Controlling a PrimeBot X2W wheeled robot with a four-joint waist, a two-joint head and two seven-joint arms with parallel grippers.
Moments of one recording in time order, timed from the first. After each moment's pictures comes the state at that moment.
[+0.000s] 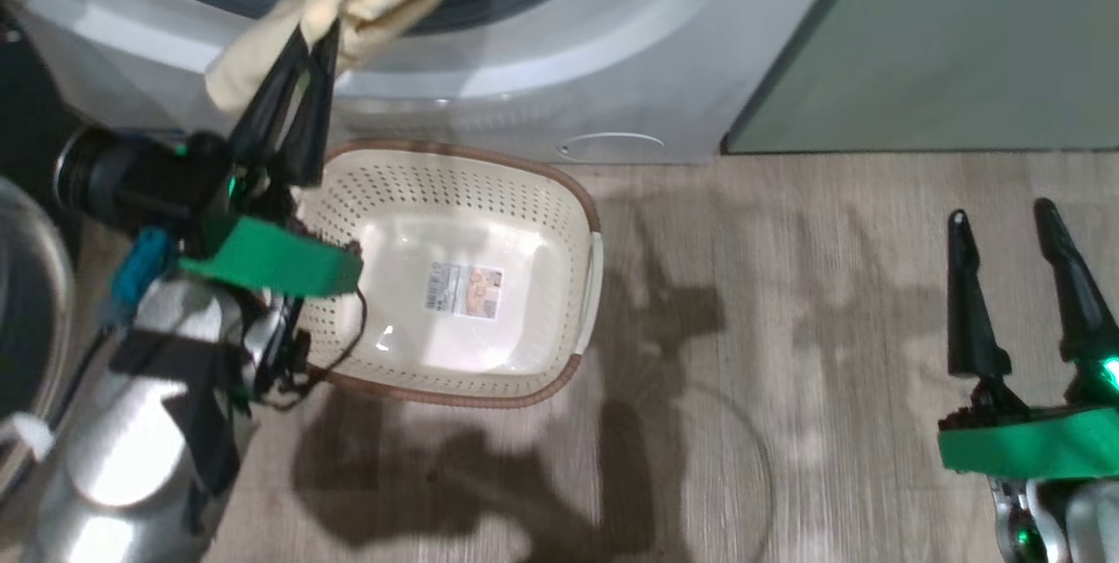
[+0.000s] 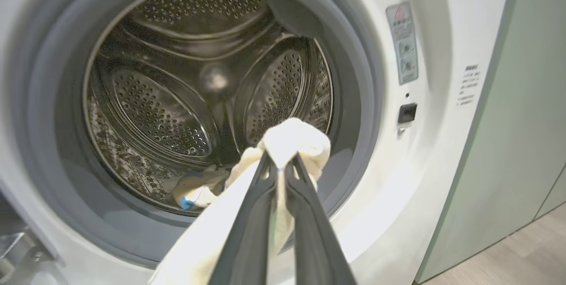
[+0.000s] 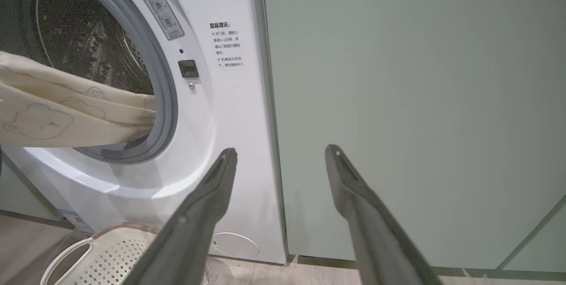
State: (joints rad) left arm -0.44 0.31 -0.15 -0.03 -0.21 0.17 -0.23; right arm -0.08 -0.09 0.07 -0.12 0.18 0.13 -0.25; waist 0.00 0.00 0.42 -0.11
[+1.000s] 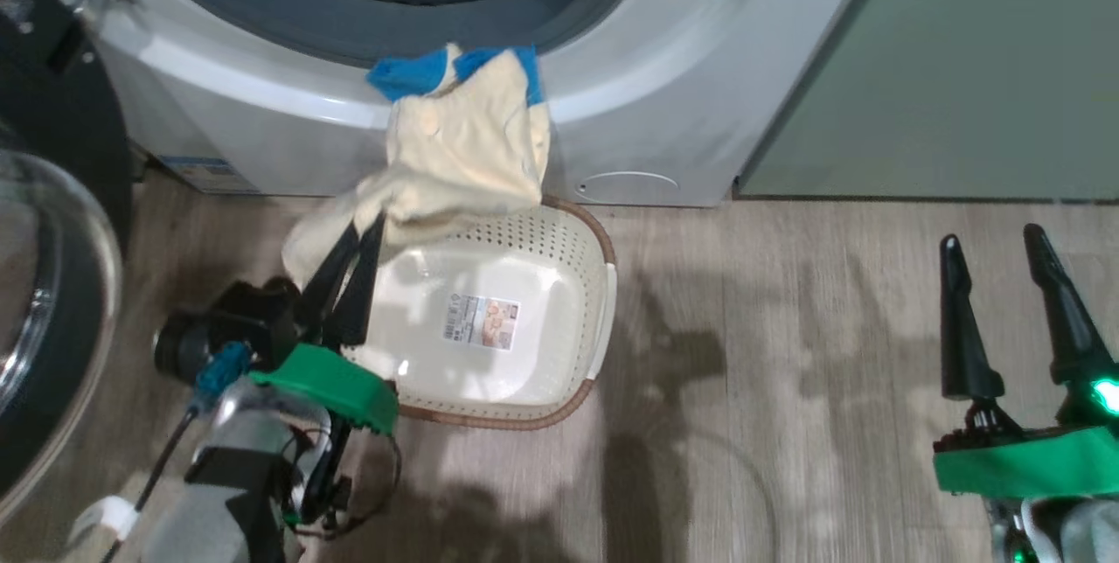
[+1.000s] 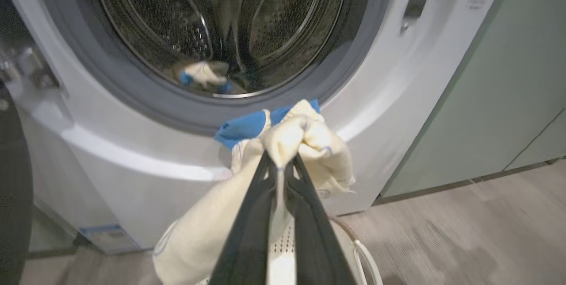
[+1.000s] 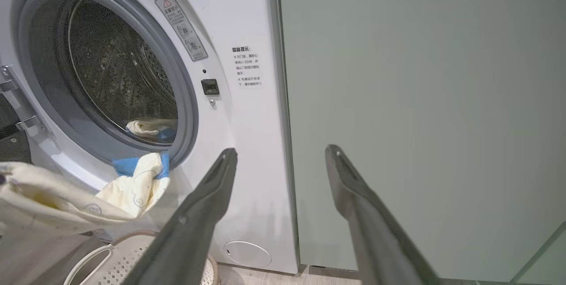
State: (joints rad) left arm -0.23 0.22 -0.17 0.11 -0.25 0.16 -0.25; right arm -0.04 -0.10 0.07 -0.12 0.19 0.13 -0.25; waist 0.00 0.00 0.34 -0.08
